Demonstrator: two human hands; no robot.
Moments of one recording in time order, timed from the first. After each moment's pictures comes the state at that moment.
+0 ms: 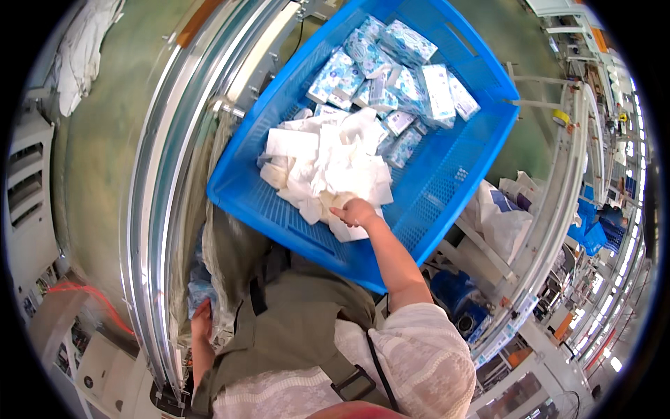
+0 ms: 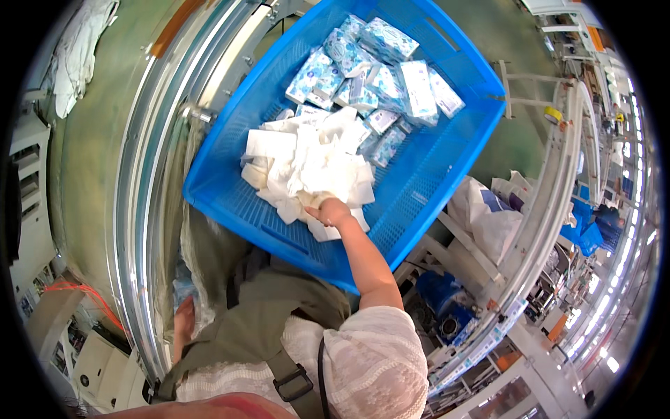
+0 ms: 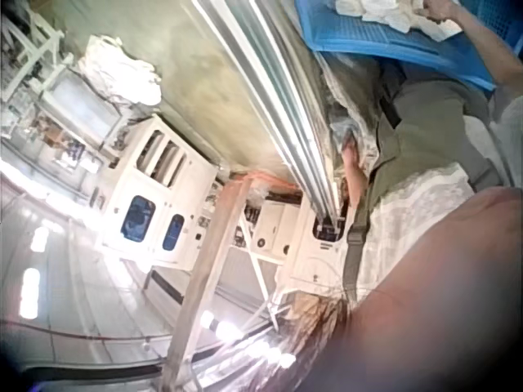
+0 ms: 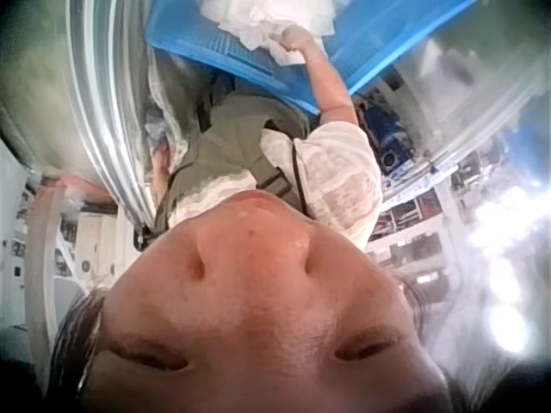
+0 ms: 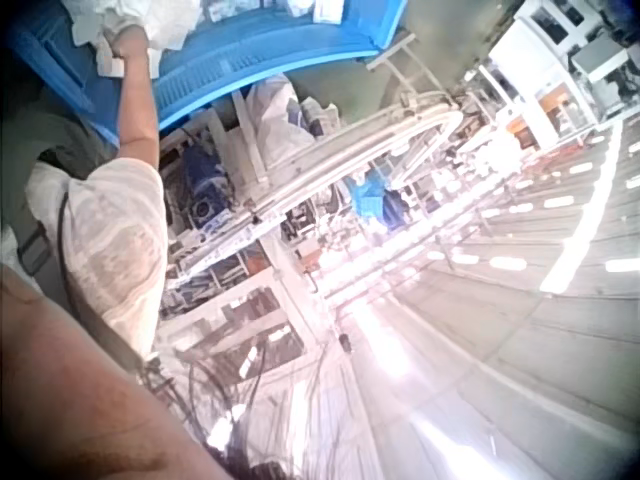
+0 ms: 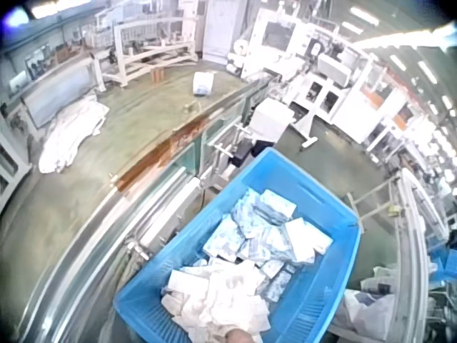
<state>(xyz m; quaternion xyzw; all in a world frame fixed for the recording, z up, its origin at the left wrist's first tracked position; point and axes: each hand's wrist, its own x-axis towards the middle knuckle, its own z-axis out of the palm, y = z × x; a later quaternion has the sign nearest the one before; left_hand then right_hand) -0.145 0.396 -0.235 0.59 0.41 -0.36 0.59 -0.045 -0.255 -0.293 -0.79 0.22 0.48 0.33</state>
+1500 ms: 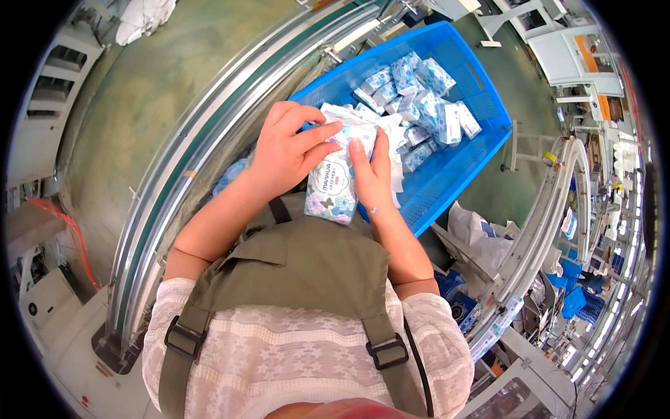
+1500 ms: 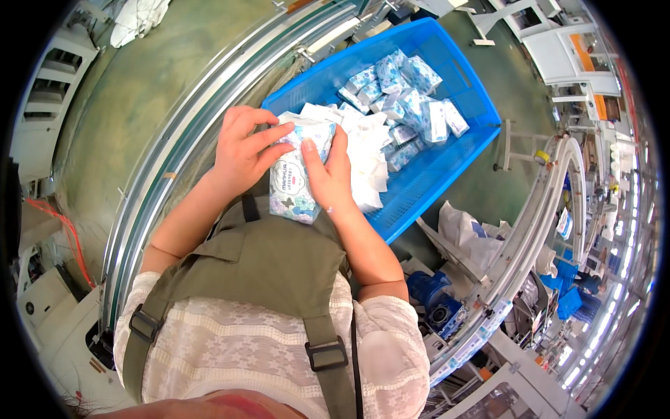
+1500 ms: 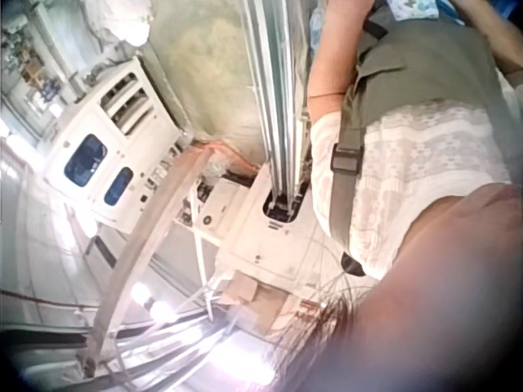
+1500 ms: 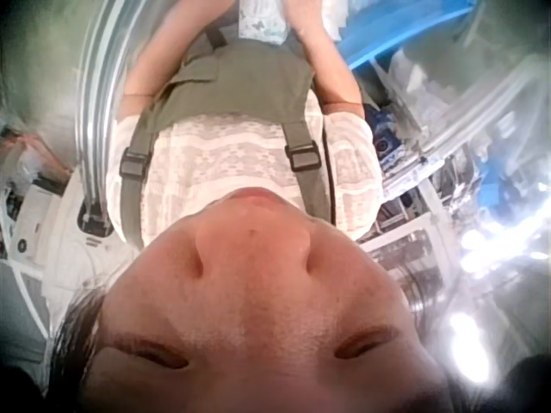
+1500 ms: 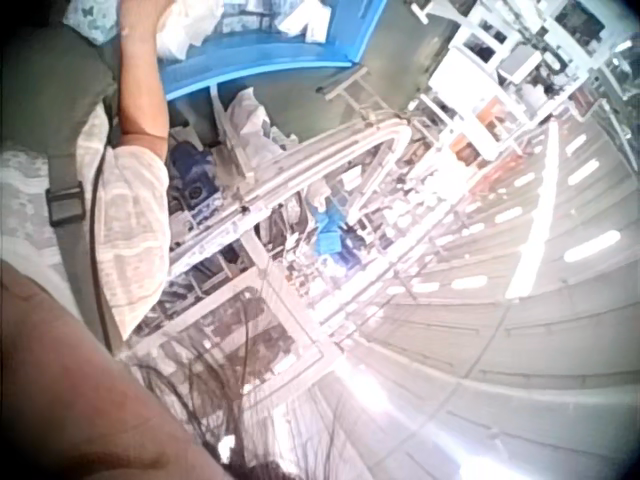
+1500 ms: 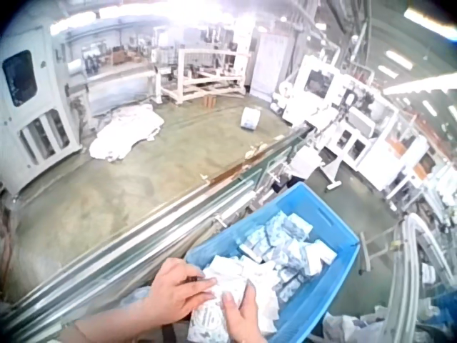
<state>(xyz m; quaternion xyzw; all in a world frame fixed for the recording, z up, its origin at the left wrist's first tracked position) 0.038 0.067 0.037 0.80 -0.41 0.18 0.40 -0.046 -0.094 0.012 -0.72 0.14 -0.11 0.67</state>
